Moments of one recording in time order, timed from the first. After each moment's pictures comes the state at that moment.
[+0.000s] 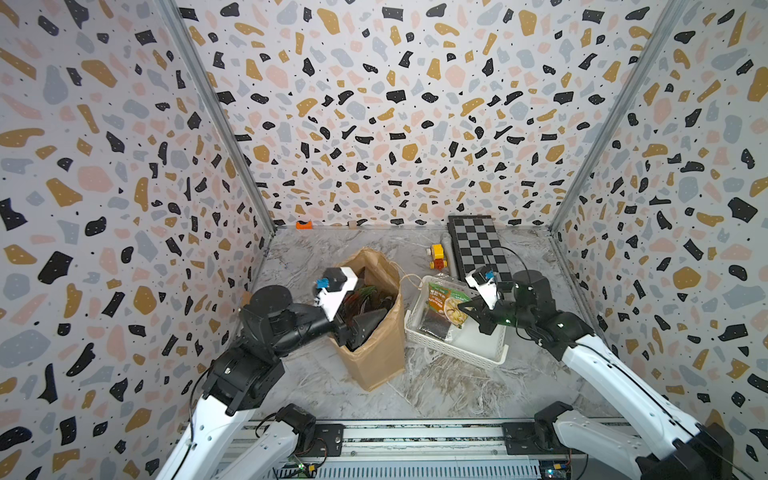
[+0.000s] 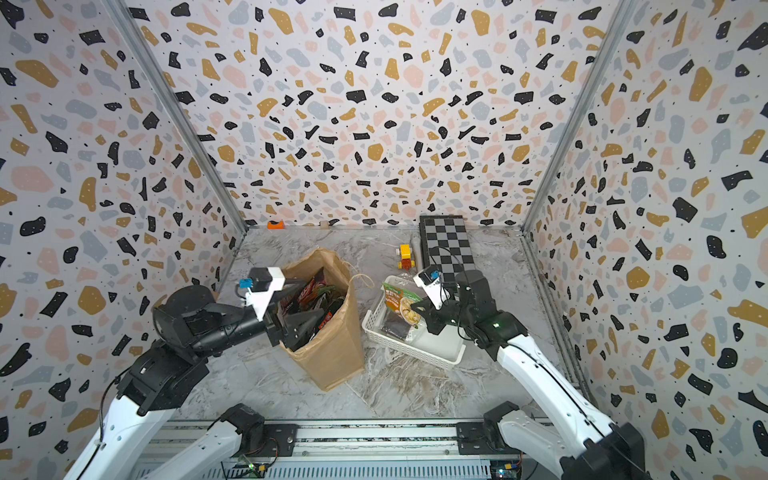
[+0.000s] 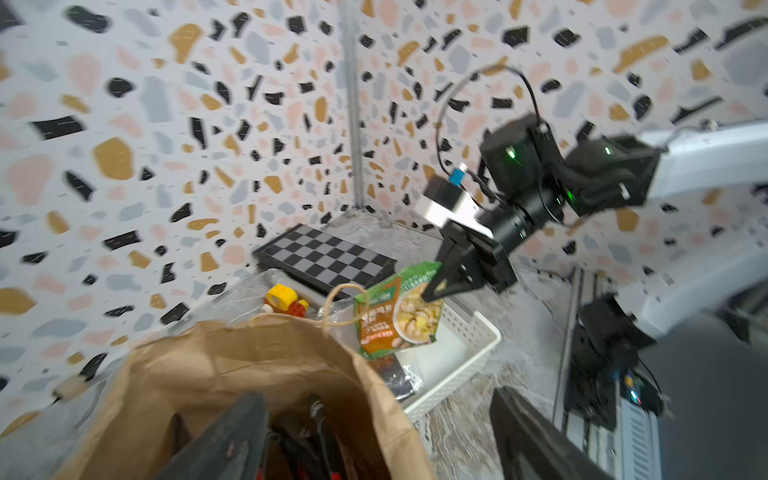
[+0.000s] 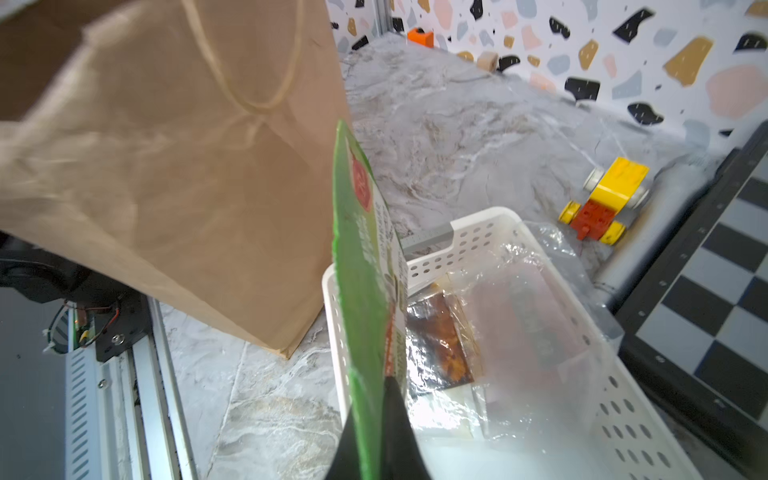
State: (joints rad) left arm -0.59 0.74 1.07 -0.54 0.48 0.16; right arm 0.47 0.97 0.86 -0.45 -0.54 -0.15
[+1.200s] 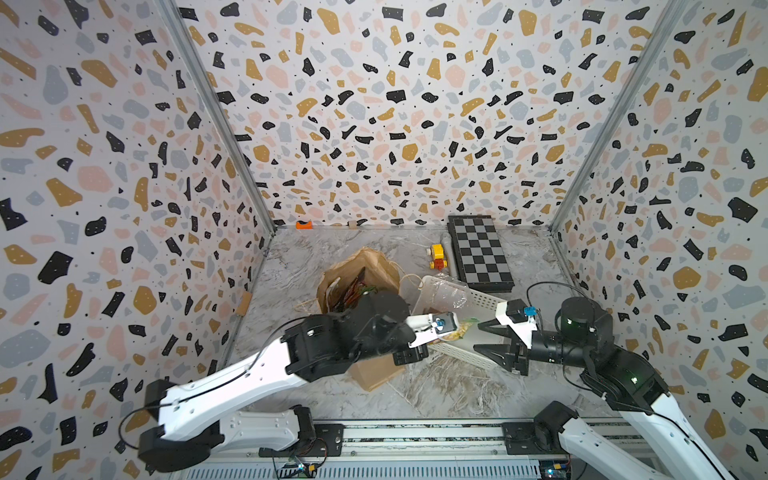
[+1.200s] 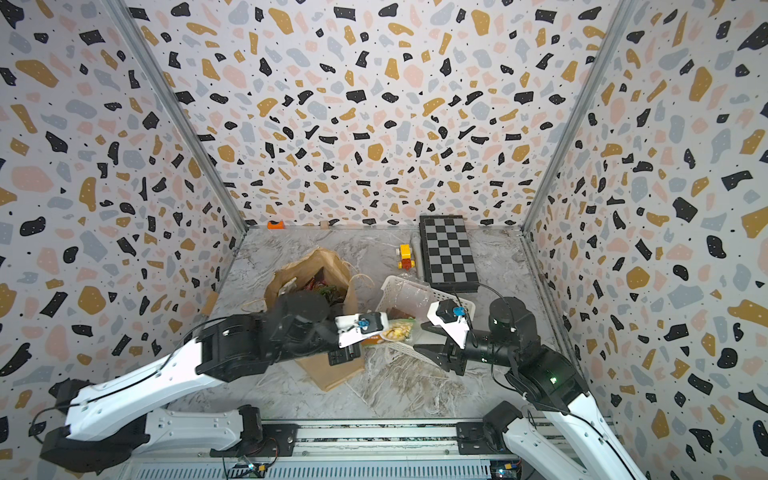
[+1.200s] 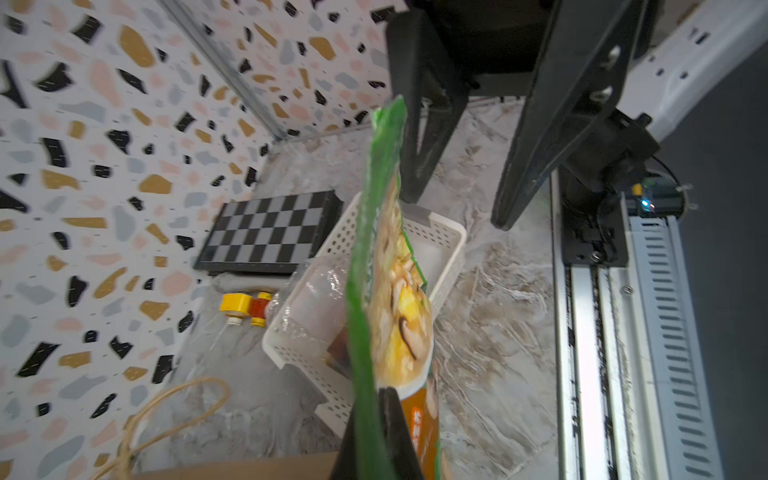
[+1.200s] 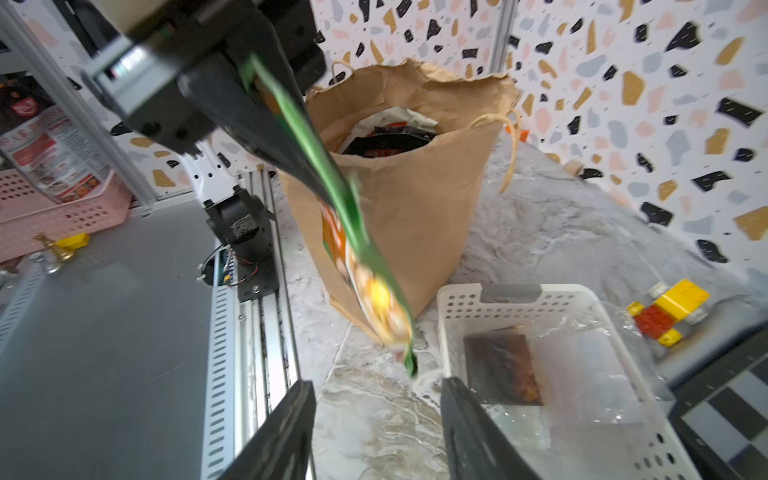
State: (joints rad) left arm -1.16 1.05 1.31 -0.73 -0.11 0.38; right arm 0.59 0.63 0.95 -0.72 -0.62 -0.19
